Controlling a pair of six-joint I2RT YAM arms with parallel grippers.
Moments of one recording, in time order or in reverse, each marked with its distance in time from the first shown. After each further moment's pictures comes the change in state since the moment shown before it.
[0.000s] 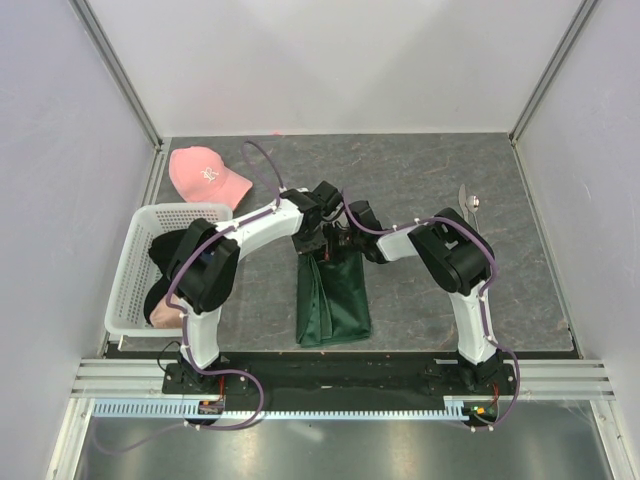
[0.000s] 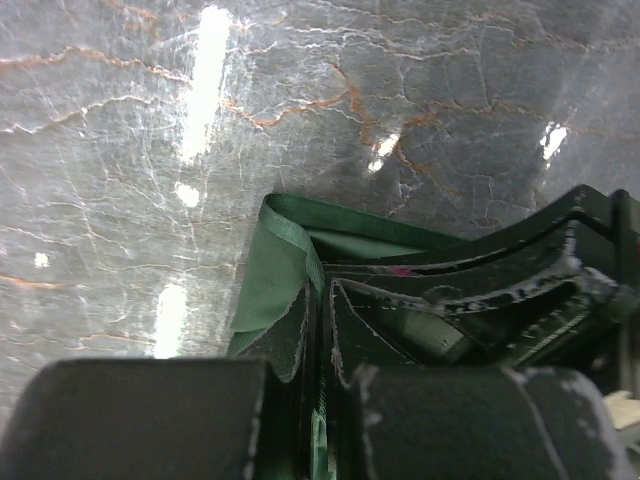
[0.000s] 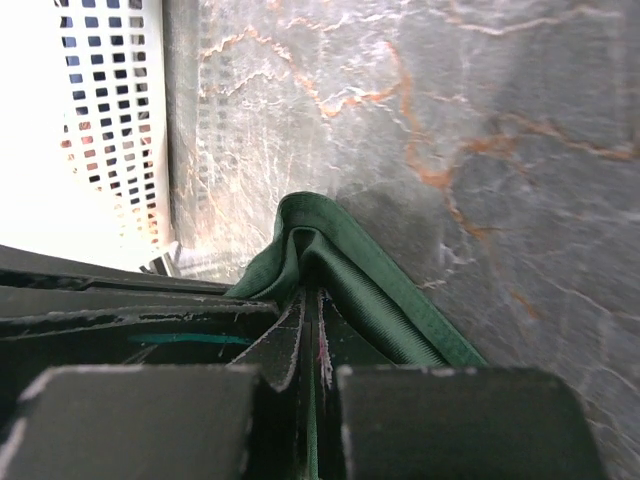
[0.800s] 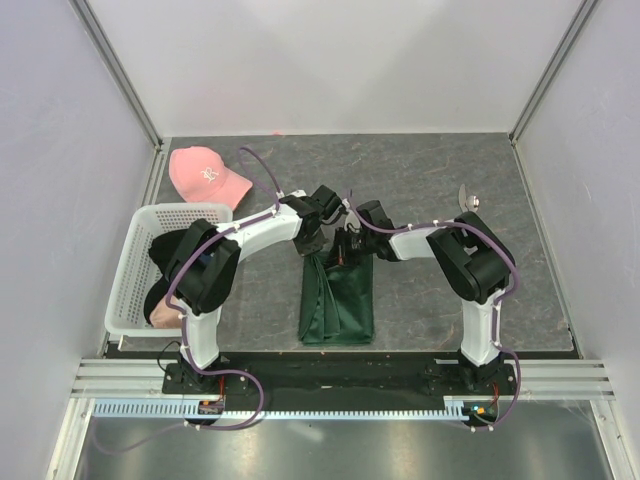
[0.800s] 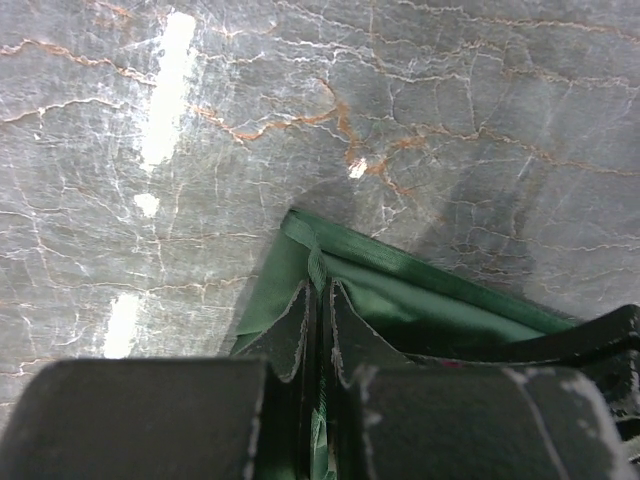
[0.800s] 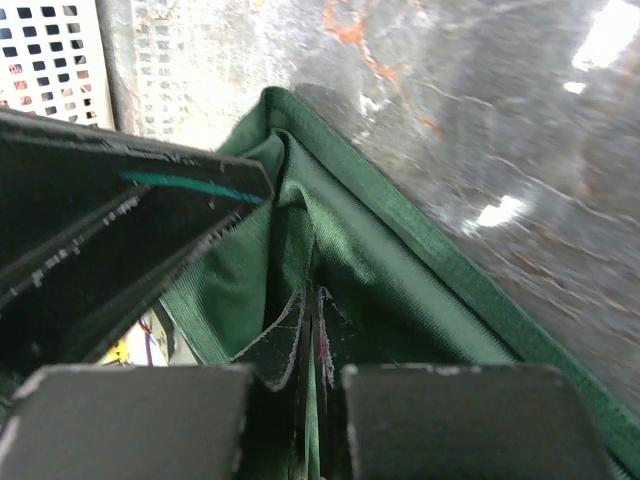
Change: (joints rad) left arm 0.001 -0.015 -0.080 0.114 -0.008 -0.089; right arm -0.044 -0.127 -0.065 -0.233 0.019 -0.119
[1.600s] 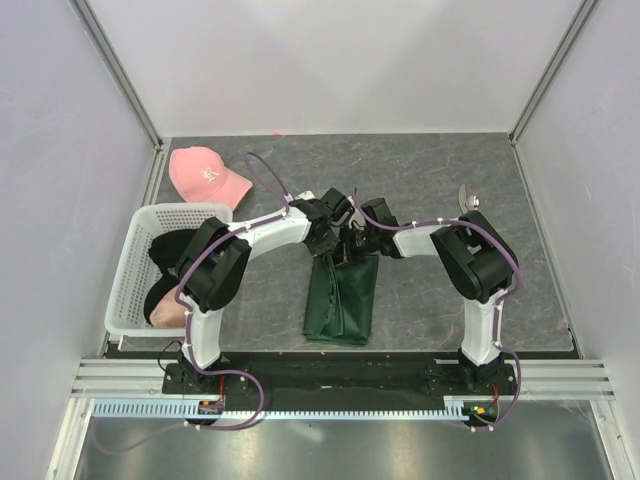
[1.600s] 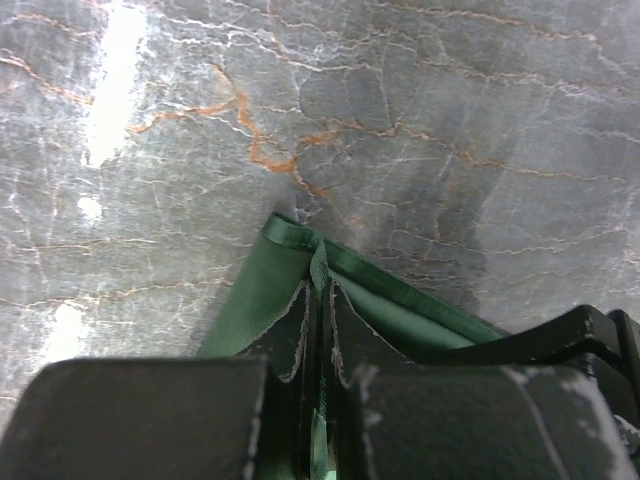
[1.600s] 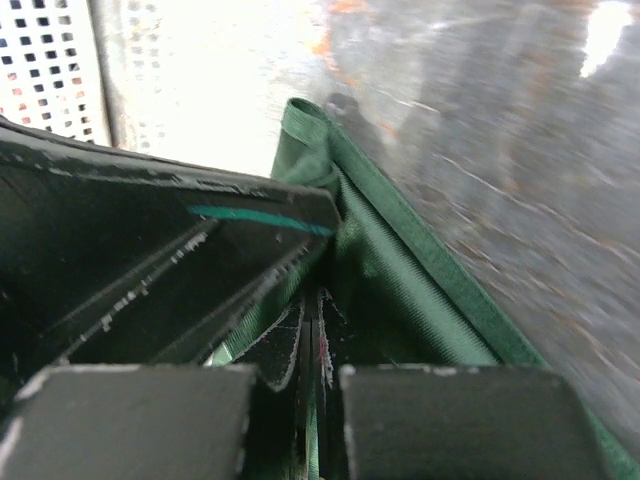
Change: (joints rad) left arm -0.037 0.054 0.024 0.089 0.015 -0.088; right arm -0.038 -0.003 -0.002 -0.019 -0.019 -0.037
